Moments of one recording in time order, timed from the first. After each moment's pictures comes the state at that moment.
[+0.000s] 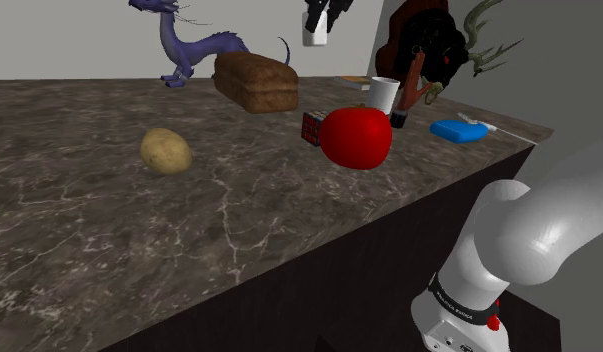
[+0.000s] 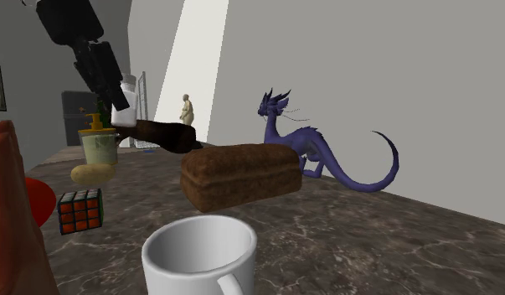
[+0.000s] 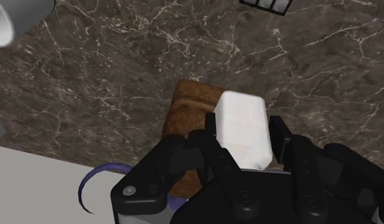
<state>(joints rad) 0.15 -0.48 0.07 -1.79 -0.09 1.68 0.20</state>
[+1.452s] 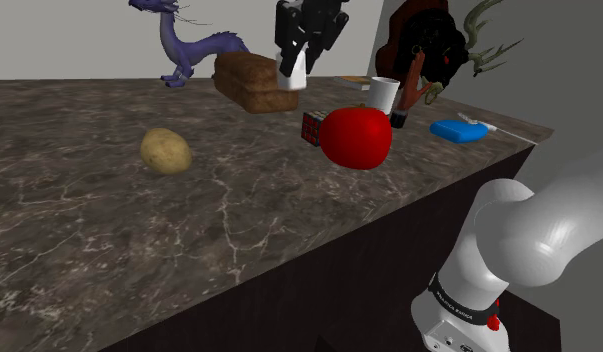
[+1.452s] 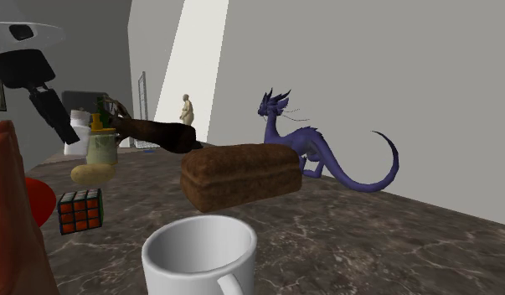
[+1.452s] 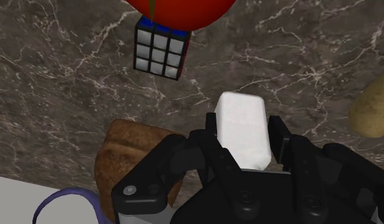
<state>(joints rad) 0.21 -0.59 0.28 -2.01 -0.06 1.77 0.46</state>
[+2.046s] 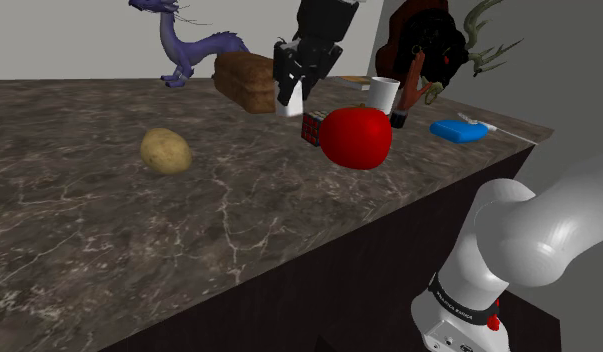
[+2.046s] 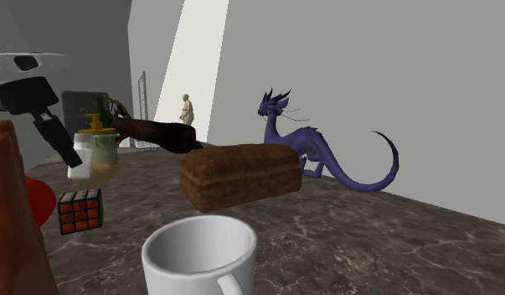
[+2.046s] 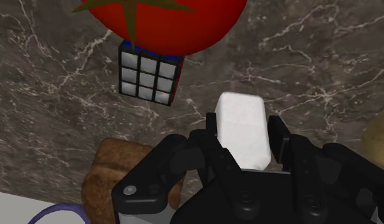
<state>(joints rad) 0.22 -0.62 0.28 -2.16 -0.05 1.89 0.48</state>
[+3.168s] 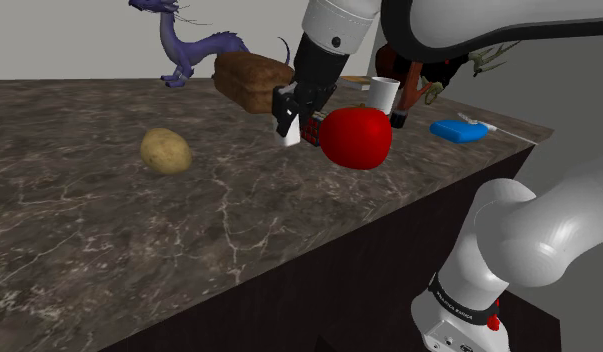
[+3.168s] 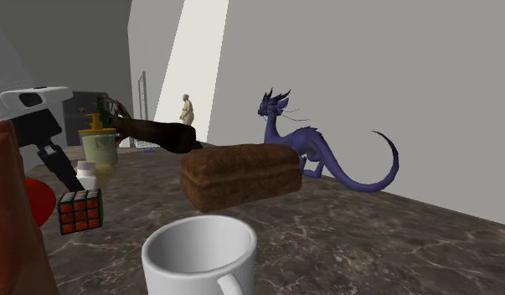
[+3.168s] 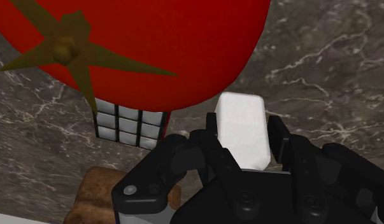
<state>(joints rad) 0.23 -0.65 0.29 -2.34 -0.05 2.03 0.50</state>
